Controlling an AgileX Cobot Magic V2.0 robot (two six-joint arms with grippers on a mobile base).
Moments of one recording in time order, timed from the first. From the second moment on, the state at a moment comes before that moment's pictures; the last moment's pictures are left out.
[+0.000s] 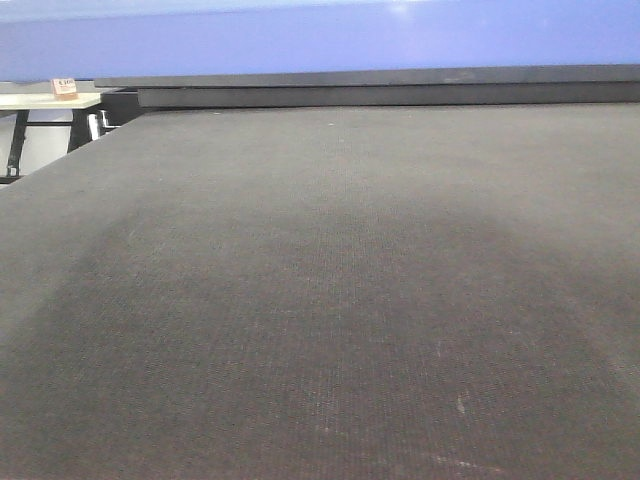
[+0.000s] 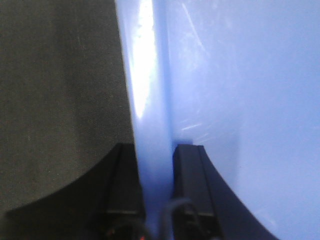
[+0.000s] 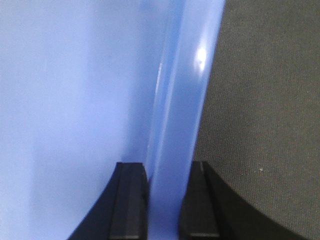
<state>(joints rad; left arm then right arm) -0.64 1.34 -1.44 0.07 1.19 -0.42 0.34 1.14 -1.25 0.02 1.09 0.29</state>
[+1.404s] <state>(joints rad) -0.64 1.34 -1.44 0.08 1.19 -0.42 0.34 1.14 -1.25 0.02 1.08 0.30</state>
